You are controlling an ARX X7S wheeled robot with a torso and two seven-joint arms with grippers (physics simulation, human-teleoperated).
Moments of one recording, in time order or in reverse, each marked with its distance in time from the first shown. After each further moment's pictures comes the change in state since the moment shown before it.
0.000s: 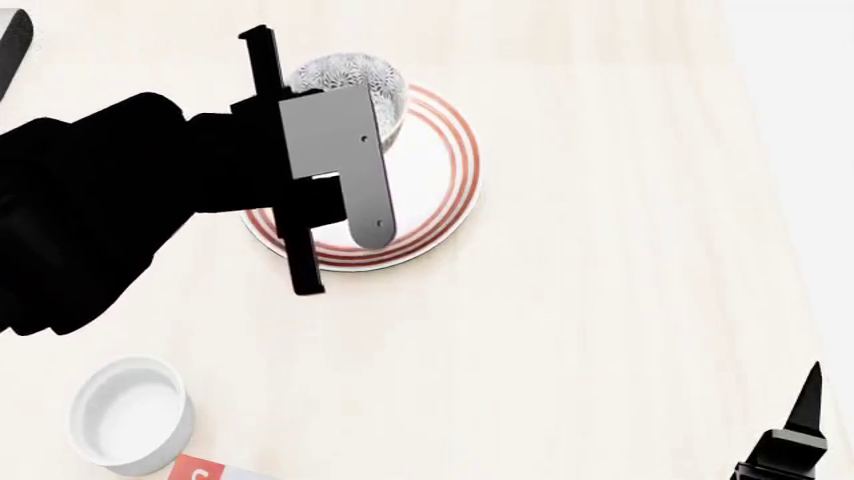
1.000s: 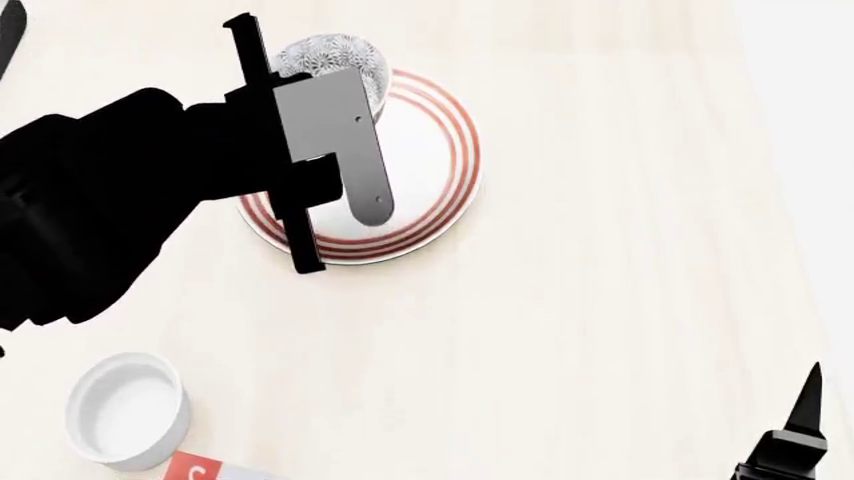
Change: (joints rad) left arm 0.002 0.061 -0.014 -0.177 0.022 0.074 -0.049; right arm -0.004 0.007 -0.003 -0.004 0.008 0.000 0.007
